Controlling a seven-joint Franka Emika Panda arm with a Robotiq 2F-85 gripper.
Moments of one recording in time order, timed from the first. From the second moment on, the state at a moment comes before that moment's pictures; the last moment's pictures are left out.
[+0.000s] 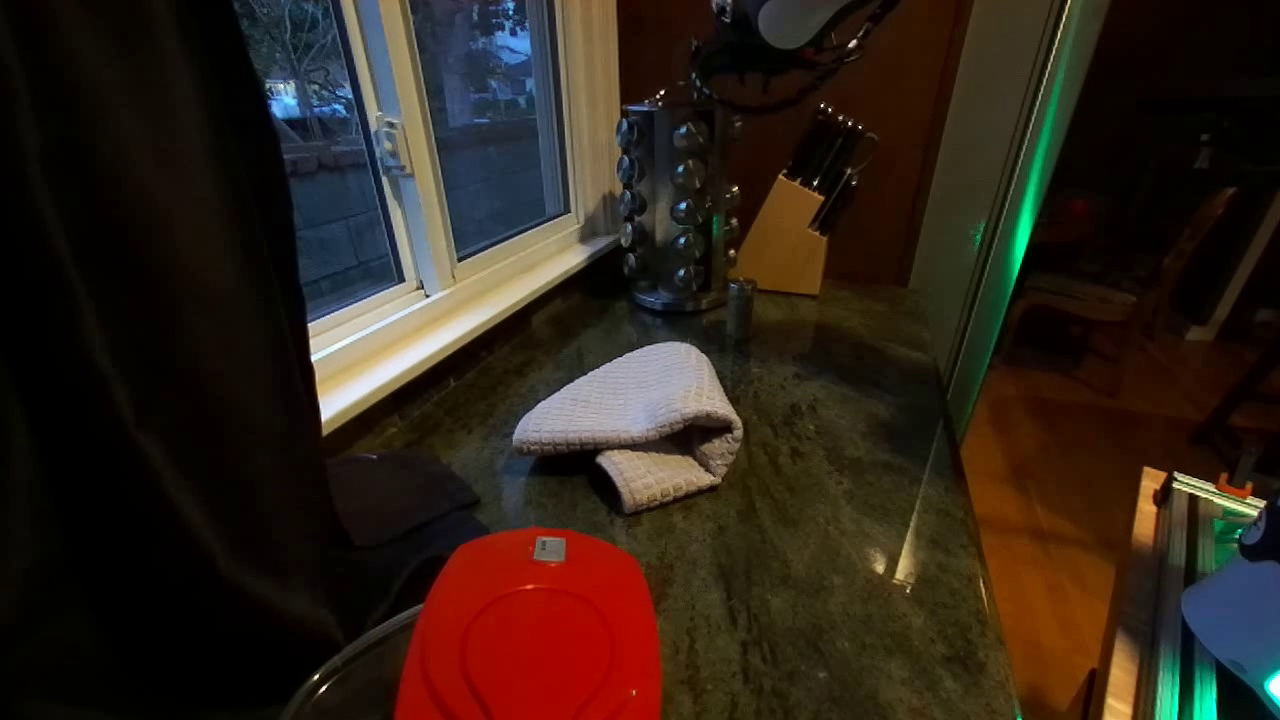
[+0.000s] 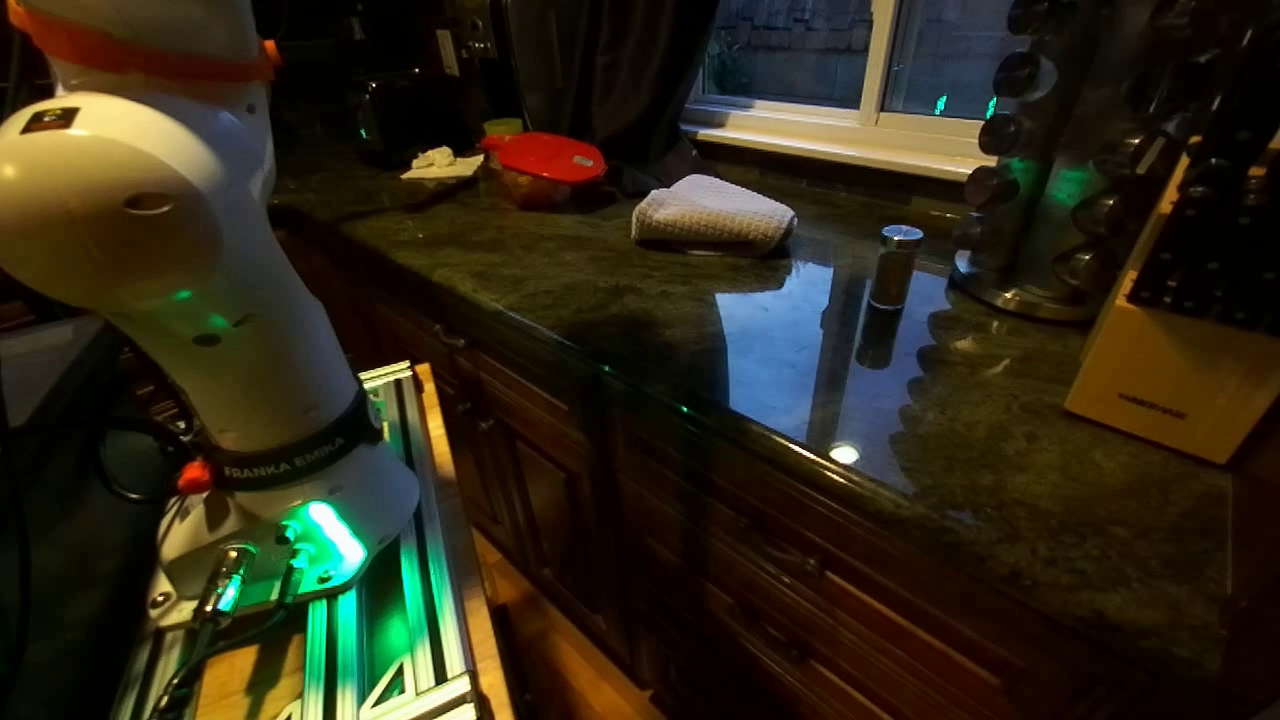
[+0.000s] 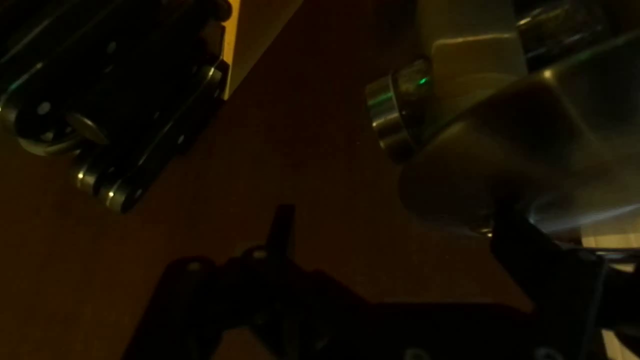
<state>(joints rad) 0.00 0.28 -0.15 -1.51 -0.76 2.32 1.12</state>
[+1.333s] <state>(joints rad) 0.04 0.28 -0.10 -1.44 -0.65 2.10 1.03</state>
